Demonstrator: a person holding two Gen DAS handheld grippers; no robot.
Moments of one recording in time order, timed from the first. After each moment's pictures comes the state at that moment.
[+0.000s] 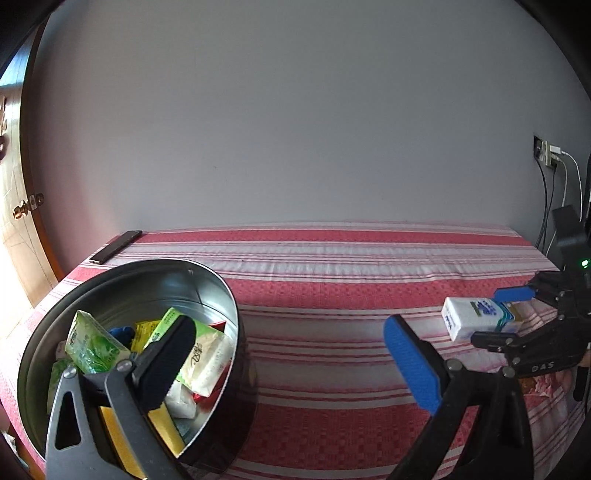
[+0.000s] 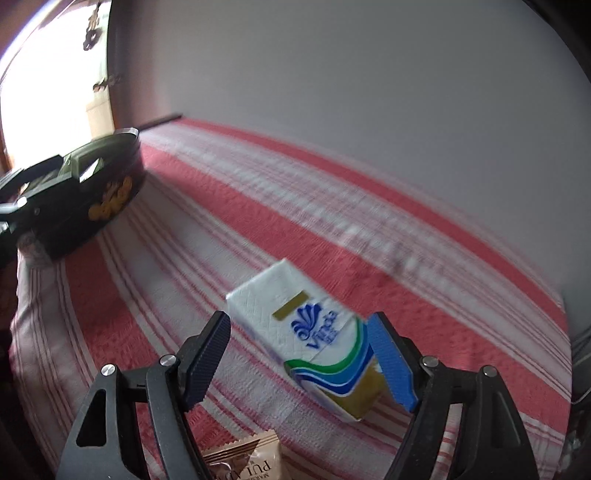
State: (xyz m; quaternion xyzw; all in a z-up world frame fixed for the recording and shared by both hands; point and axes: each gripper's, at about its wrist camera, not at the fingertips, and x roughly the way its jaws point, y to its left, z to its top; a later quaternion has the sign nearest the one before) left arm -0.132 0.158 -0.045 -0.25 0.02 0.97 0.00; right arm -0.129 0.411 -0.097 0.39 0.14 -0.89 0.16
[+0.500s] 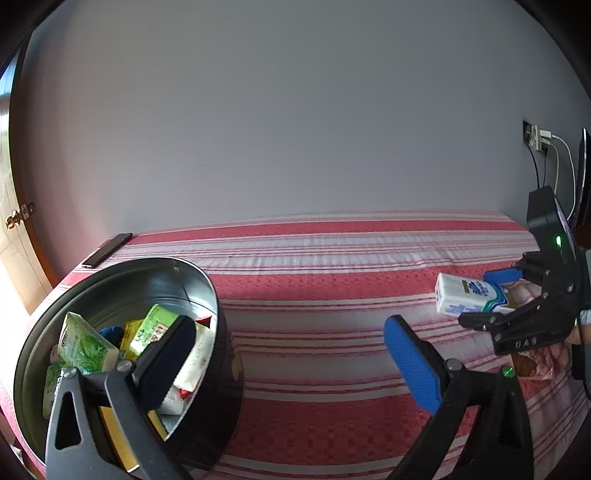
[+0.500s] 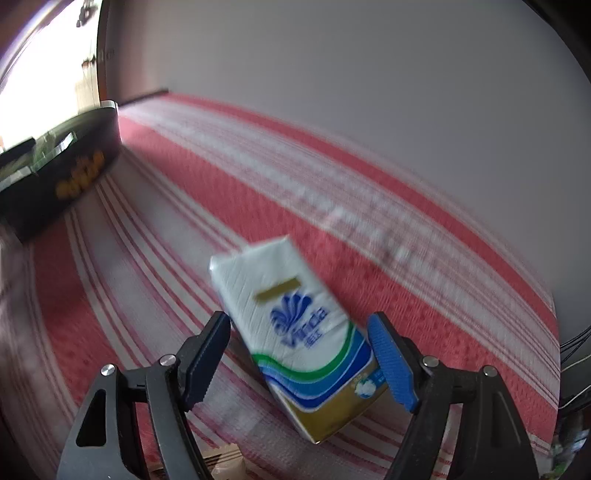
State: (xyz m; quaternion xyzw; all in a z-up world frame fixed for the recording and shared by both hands) left arm -0.133 0.170 -0.050 -0.26 0.04 0.96 0.02; right arm -0.149 0.408 -0.107 0.41 0.15 -0.89 0.14
